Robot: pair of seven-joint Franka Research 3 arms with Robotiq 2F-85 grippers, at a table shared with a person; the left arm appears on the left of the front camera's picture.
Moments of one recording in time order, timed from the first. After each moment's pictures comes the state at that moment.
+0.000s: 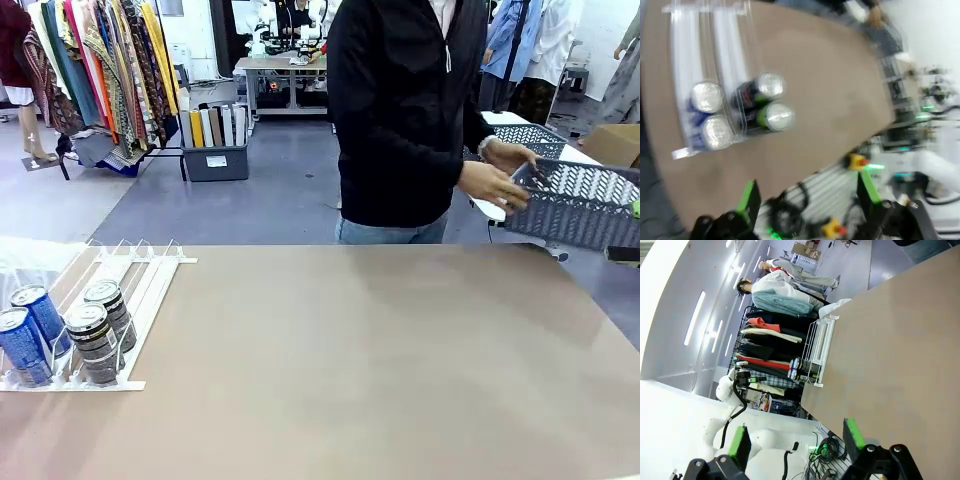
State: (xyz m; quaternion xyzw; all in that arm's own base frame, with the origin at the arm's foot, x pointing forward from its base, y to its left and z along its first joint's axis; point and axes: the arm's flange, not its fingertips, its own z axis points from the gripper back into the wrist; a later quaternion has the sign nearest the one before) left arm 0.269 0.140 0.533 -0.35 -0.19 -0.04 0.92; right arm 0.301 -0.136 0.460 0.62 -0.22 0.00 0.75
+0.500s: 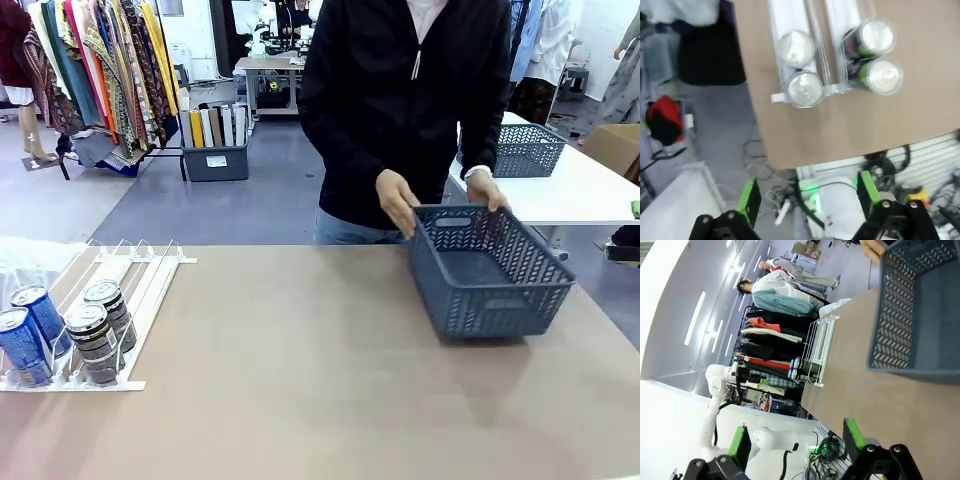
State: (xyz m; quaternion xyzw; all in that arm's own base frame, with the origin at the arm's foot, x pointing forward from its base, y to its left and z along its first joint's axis) left arm 0.301 0.064 0.552 0.01 -0.06 -0.06 1.00; right arm 0.300 -0.136 0.460 0.62 -0.22 0.00 0.75
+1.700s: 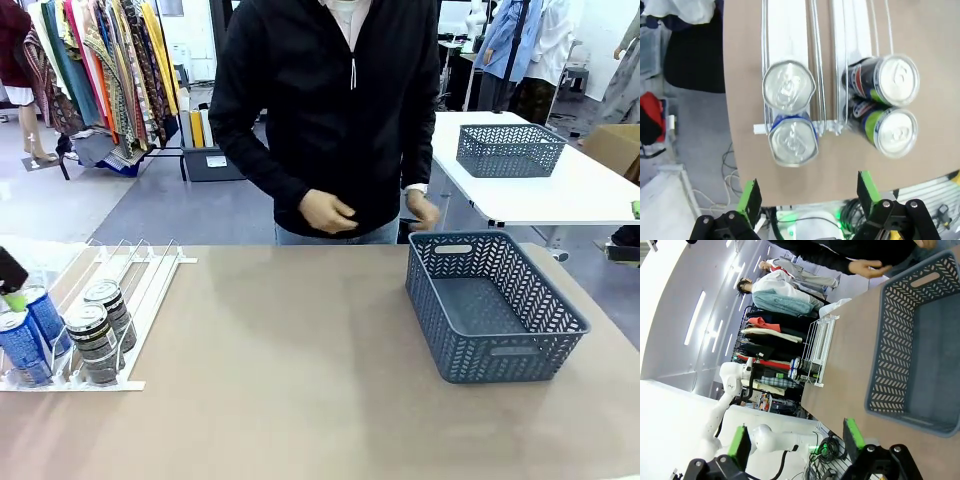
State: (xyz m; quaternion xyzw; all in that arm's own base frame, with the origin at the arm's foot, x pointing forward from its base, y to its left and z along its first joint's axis) left arm 0.342 0.047 0.474 -0.03 -0.08 0.01 1.00; right arm 0.300 -0.136 0.460 0.62 -0.22 0.00 0.75
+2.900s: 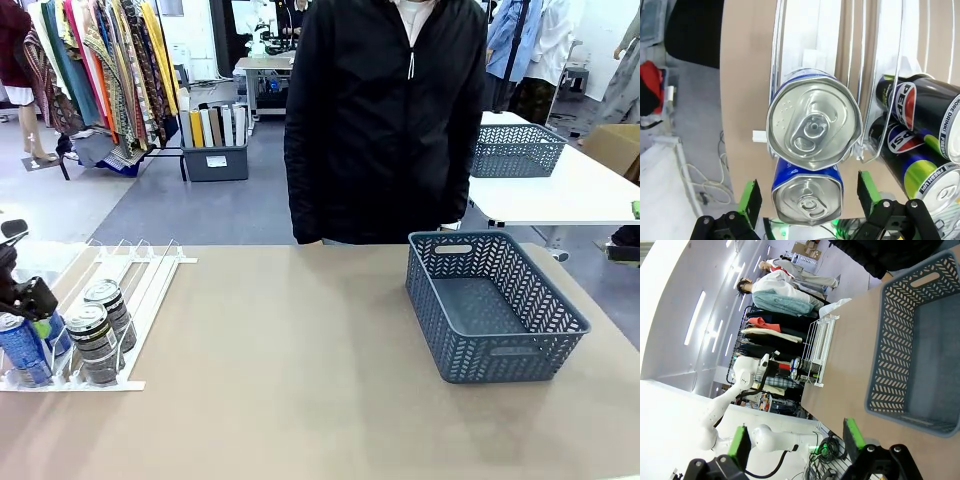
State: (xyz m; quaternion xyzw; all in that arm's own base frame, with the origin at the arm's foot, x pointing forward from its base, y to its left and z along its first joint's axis) left arm 0.374 0.050 0.405 -0.01 -0.02 0.06 1.00; right arm 0.300 -0.136 0.460 0.62 -0.22 0.00 0.75
